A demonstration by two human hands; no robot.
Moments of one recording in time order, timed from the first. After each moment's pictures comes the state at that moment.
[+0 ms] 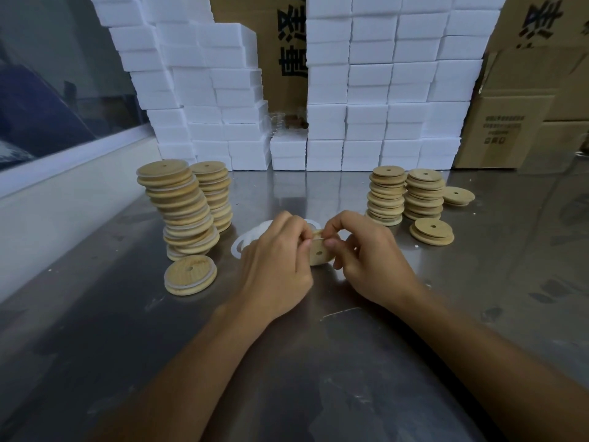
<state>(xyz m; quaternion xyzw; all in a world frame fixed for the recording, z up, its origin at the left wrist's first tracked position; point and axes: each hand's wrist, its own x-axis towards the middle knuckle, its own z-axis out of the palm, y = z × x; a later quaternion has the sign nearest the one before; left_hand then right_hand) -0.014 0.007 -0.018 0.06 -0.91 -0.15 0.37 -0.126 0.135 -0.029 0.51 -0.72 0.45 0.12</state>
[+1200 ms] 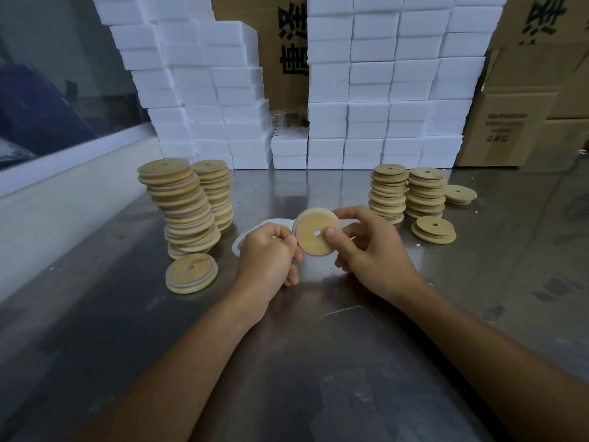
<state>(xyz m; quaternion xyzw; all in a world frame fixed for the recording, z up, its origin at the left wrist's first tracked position) -0.025 0.000 -0.021 0.25 -0.72 -0.59 0.26 -0.124 0.133 -0.030 0.38 -0.71 0.59 -0.03</state>
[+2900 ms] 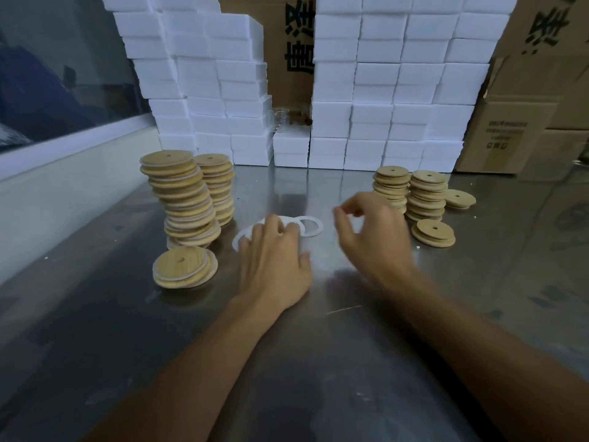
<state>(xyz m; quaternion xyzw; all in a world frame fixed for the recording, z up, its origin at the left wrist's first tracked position) -0.029 -0.002 -0.036 0.23 -0.95 -0.06 0.23 -0.130 0.118 -0.015 0.36 -0.82 0.38 0.21</state>
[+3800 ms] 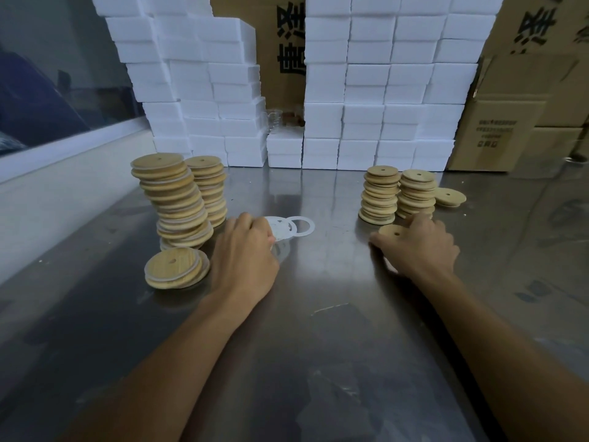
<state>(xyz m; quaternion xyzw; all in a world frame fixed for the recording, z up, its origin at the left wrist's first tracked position) -0.020 -0.017 -0.028 0.24 -0.92 -0.08 0.31 -0.178 0.165 -0.030 0.08 -0.95 0.29 0.10</state>
